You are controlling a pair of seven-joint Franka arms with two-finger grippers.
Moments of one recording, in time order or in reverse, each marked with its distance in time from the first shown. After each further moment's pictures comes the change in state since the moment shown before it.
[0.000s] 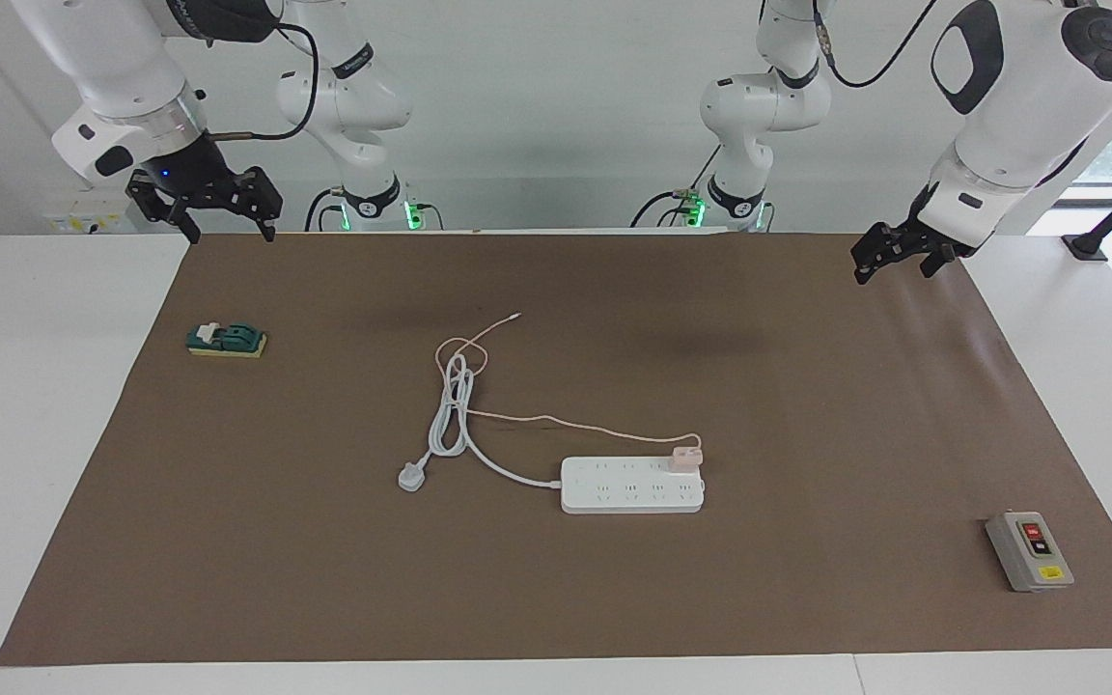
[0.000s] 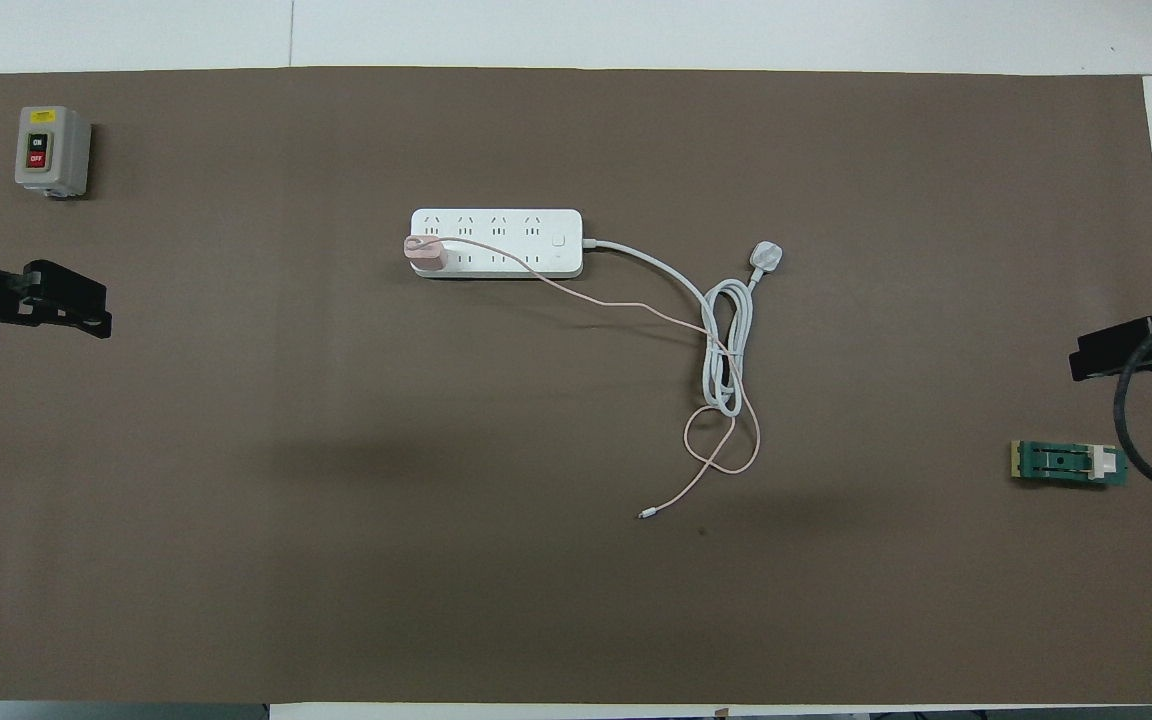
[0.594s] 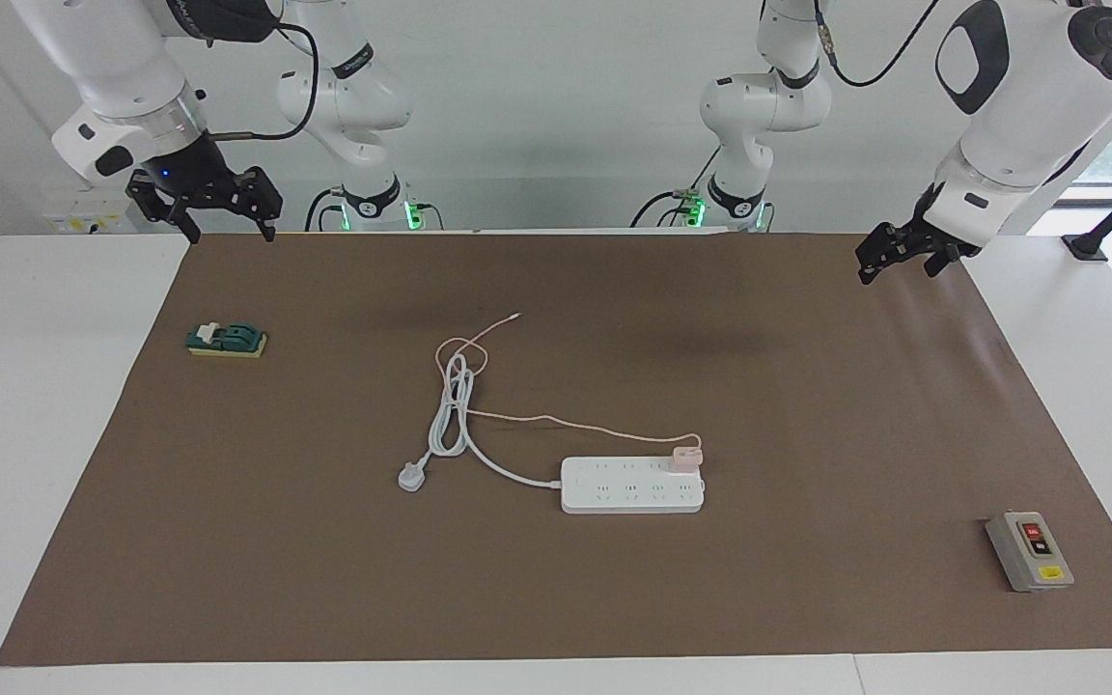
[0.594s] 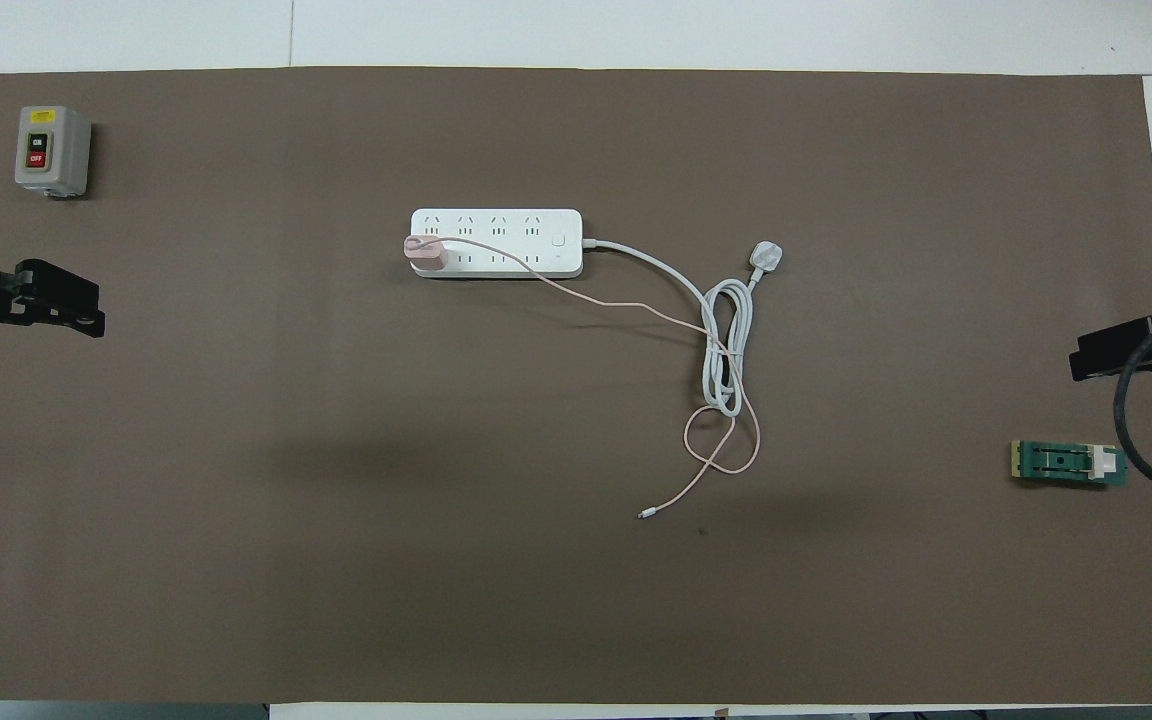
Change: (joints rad) left arm -0.009 0.000 0.017 0.001 0.000 0.000 0.002; right arm 0.000 0.000 0.000 0.000 0.000 0.000 0.000
